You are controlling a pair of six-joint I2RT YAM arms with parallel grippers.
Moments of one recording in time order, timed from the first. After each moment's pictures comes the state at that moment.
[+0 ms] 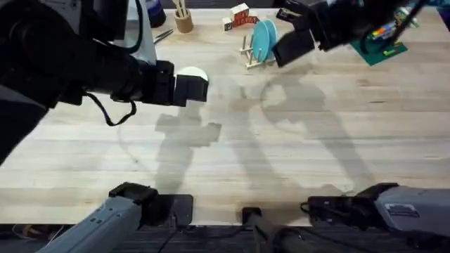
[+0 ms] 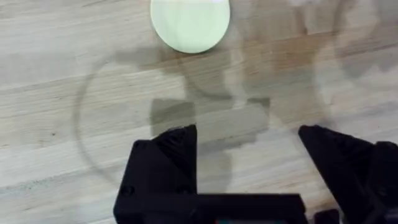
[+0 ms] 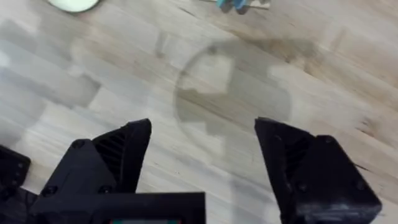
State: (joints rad) left arm -0.21 1.06 1.09 -1.13 0.11 -0.10; right arm 0.40 1.50 1.60 -1.25 -0.04 -0.02
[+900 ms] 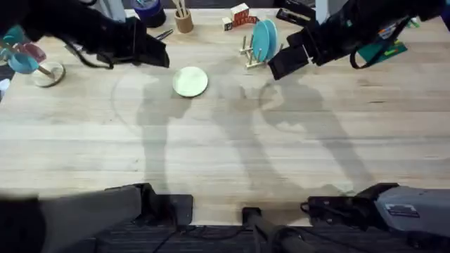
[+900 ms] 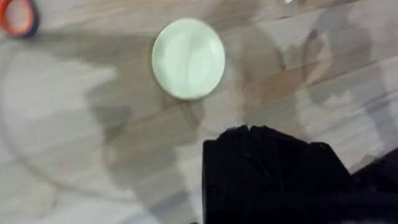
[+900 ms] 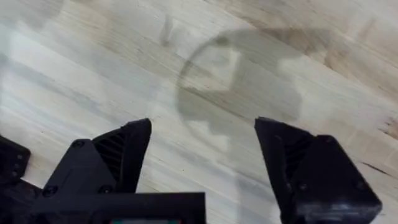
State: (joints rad) left arm 0.17 1.44 1.34 -1.16 0.51 0.24; right arm 0.40 1.49 1.49 -1.20 -0.08 -0.03
